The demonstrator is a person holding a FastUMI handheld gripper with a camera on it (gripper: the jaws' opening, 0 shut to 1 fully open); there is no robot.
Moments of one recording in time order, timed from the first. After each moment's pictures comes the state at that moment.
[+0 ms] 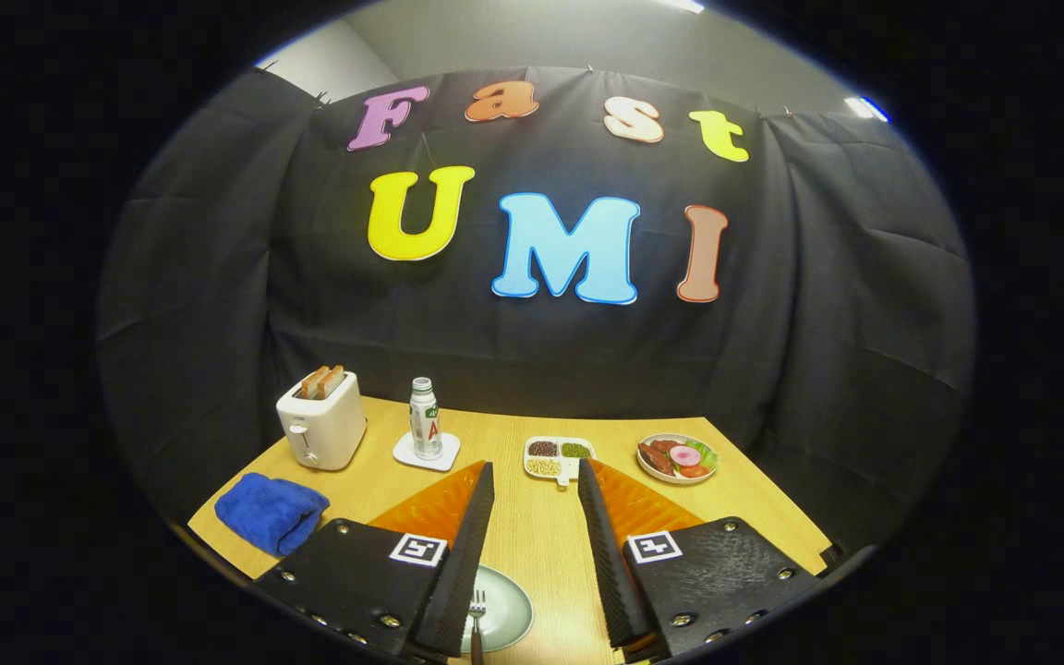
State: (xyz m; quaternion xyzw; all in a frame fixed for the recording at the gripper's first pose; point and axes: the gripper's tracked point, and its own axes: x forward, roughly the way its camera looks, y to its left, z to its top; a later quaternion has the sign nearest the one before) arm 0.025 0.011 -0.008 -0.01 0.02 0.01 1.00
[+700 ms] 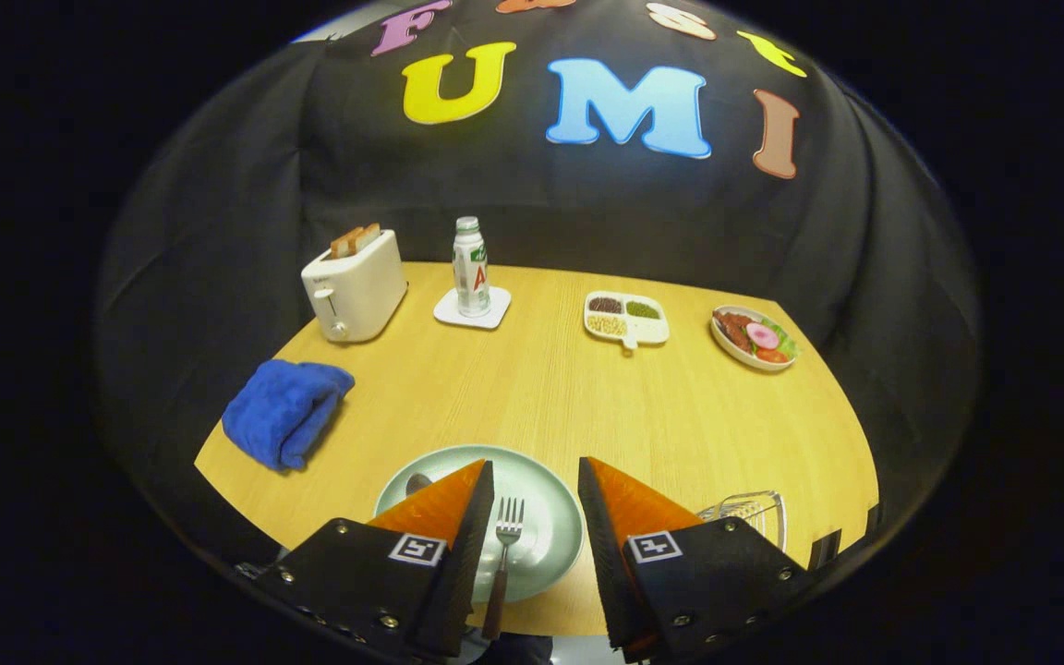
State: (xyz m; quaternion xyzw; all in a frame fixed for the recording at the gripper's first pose) arm 0.043 0.056 -0.169 -0.02 0.24 0.10 0.96
